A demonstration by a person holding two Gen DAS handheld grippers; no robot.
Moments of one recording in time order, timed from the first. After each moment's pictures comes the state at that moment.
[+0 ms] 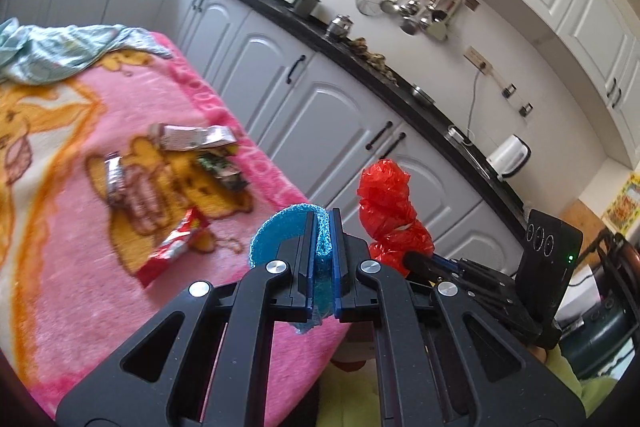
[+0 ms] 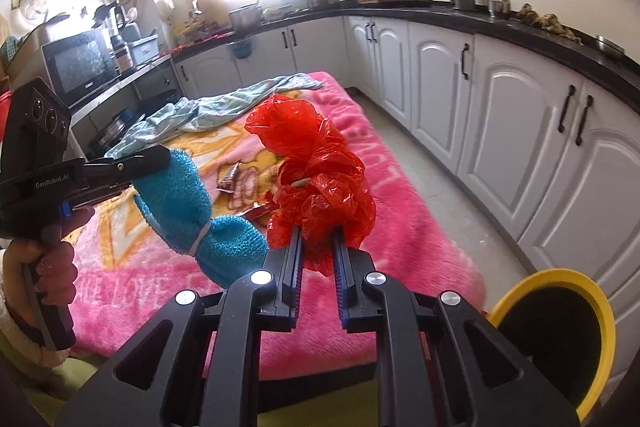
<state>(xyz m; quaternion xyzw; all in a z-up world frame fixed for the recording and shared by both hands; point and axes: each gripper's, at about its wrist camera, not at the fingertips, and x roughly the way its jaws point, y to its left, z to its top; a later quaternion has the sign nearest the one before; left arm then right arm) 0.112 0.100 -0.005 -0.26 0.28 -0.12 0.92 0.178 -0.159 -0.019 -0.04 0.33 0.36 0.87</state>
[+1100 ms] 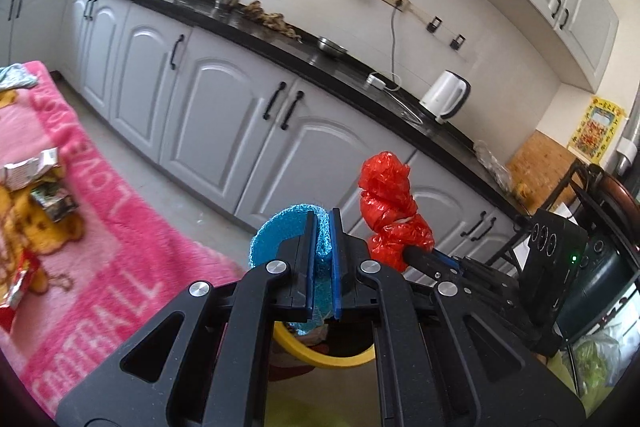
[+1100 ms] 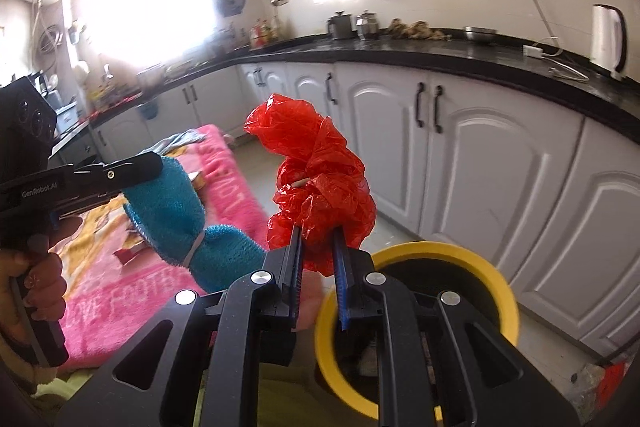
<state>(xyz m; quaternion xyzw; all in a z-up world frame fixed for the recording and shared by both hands) 0.177 -0.078 0.022 -0.18 0.29 -0.25 0.90 0.160 -0.334 -0.005 0.02 0.29 0.19 0.94</state>
